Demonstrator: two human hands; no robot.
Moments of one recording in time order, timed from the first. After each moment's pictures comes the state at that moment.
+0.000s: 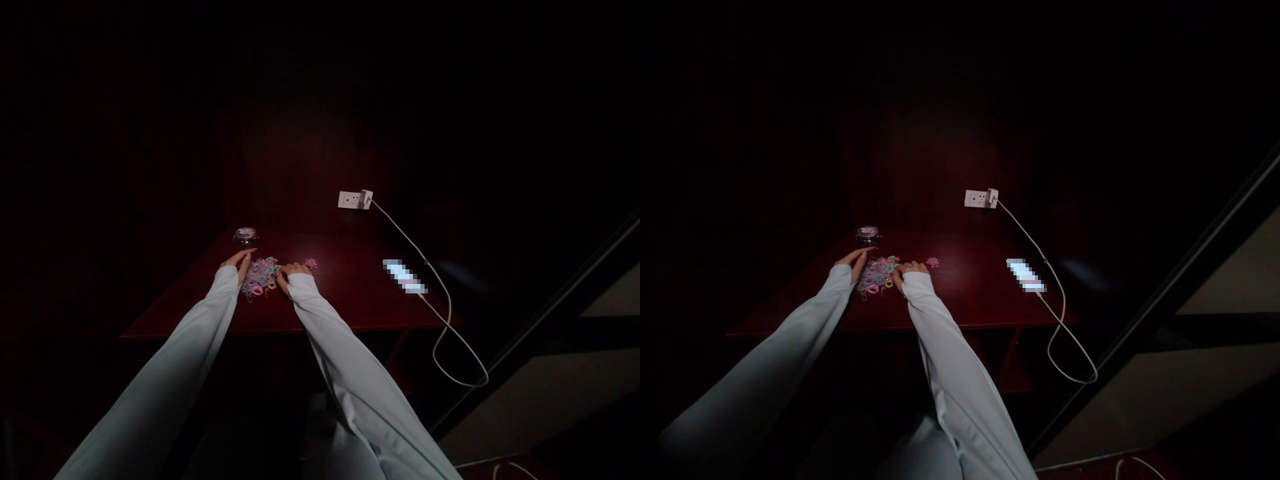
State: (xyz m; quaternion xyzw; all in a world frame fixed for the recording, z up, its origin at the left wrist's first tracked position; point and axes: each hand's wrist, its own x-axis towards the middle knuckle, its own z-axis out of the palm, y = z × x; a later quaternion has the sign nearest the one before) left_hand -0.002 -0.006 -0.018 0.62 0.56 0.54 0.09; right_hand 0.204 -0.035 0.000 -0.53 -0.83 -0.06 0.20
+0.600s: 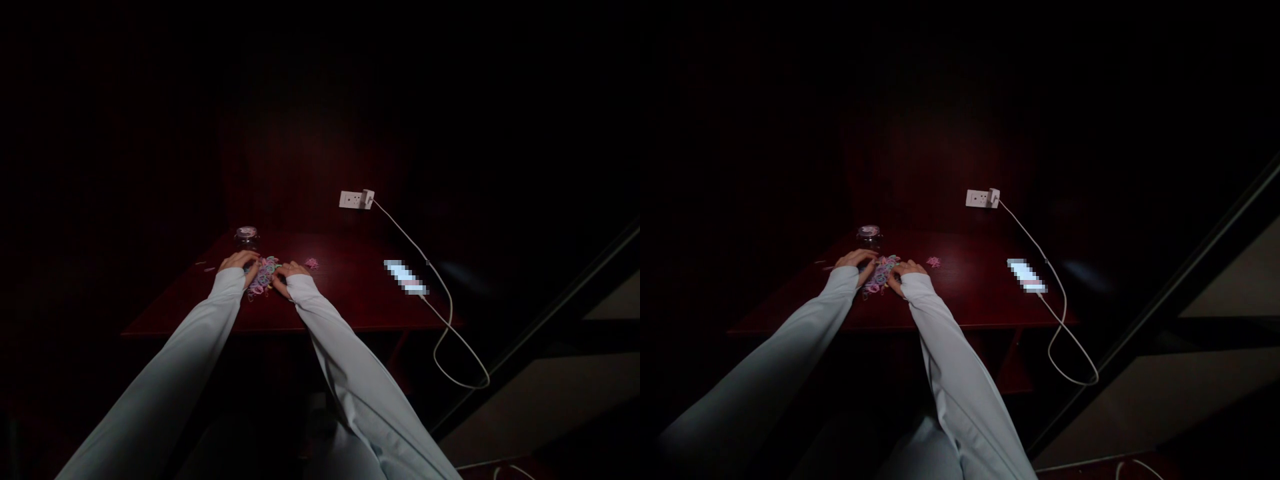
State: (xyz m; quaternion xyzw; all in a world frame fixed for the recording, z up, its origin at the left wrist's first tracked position) left_hand -0.003 -0.009 -0.019 0.72 0.55 0.42 -0.03; right_hand 0.204 -0.047 0.010 -0.48 -0.85 -0.03 0.20
